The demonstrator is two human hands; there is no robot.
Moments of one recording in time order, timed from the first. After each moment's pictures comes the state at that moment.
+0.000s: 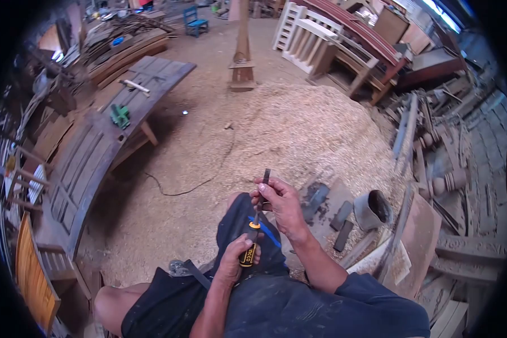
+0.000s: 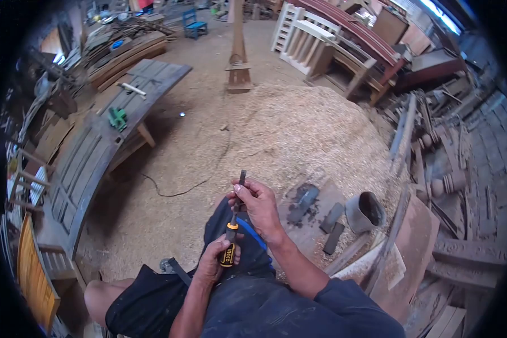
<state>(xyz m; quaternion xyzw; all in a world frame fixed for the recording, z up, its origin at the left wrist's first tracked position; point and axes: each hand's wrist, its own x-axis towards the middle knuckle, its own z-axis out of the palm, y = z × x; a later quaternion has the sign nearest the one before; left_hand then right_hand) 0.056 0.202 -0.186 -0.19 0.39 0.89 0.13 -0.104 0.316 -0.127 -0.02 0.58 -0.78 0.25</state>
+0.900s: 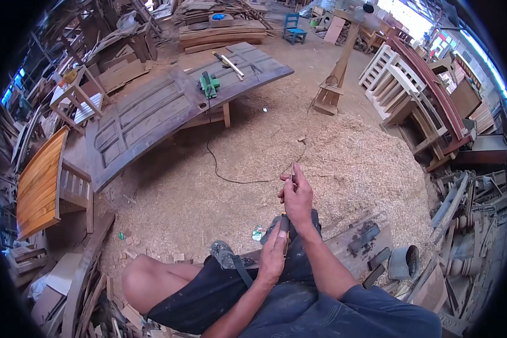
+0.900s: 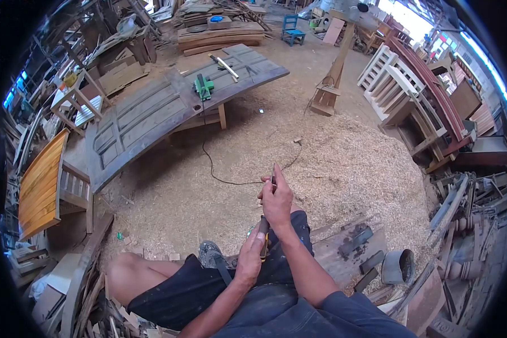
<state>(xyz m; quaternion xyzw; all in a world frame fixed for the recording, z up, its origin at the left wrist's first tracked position) 0.104 0.150 -0.197 -0.31 0.53 0.77 -0.18 -0.057 0.122 -0.178 -0.20 0.73 -0.63 0.15</state>
